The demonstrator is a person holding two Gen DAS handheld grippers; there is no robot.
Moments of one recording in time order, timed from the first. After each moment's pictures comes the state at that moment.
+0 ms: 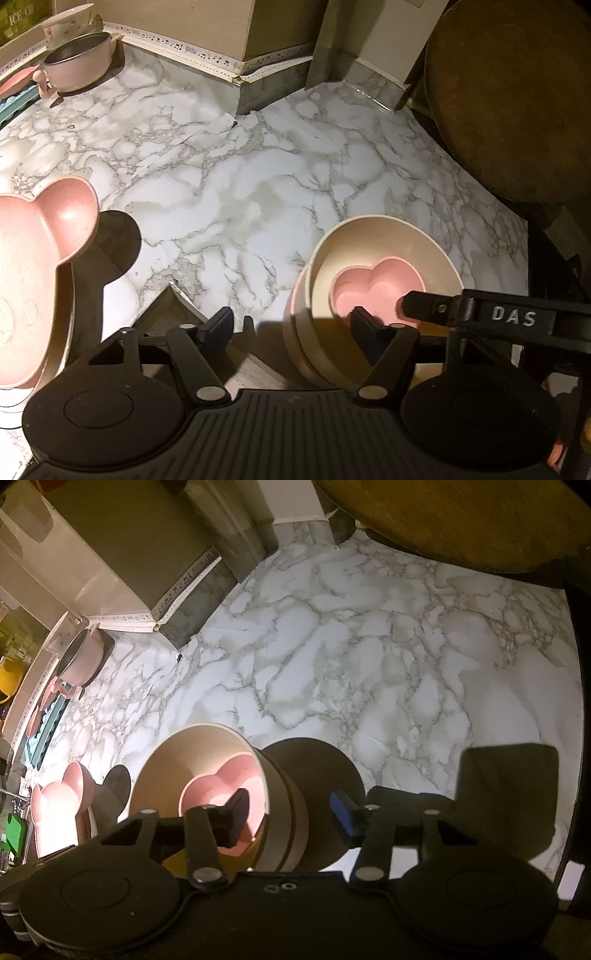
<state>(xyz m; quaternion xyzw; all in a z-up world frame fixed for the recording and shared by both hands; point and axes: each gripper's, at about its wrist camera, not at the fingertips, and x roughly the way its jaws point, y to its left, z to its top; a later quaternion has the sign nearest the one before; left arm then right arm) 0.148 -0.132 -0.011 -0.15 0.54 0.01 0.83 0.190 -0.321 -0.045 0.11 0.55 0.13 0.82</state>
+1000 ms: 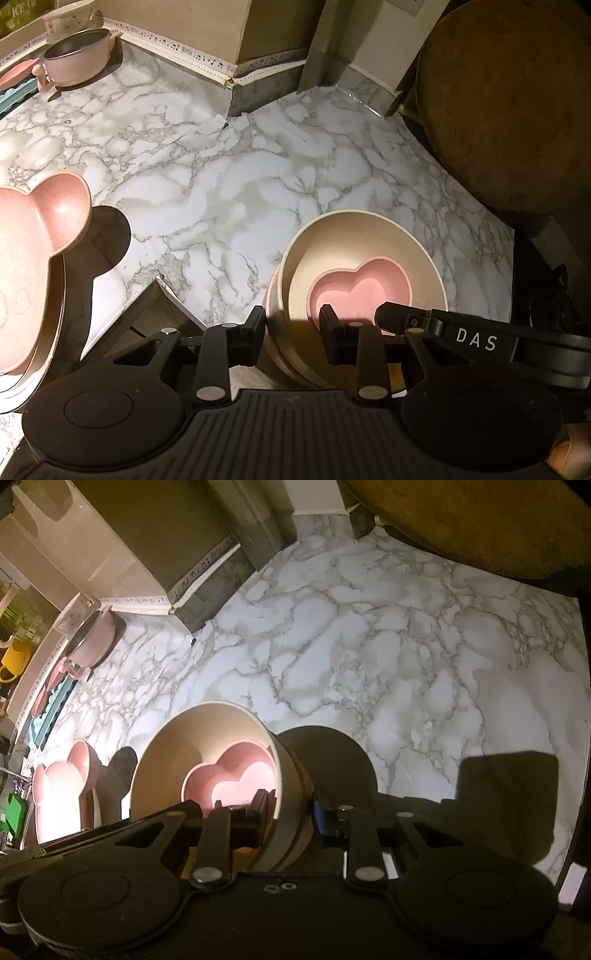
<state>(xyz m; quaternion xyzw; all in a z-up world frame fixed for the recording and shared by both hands) 0.146 -0.136 0.000 -0.17 0.54 0.01 0.83 0.183 -0.312 -0.044 0.09 0.55 0.15 0.81</state>
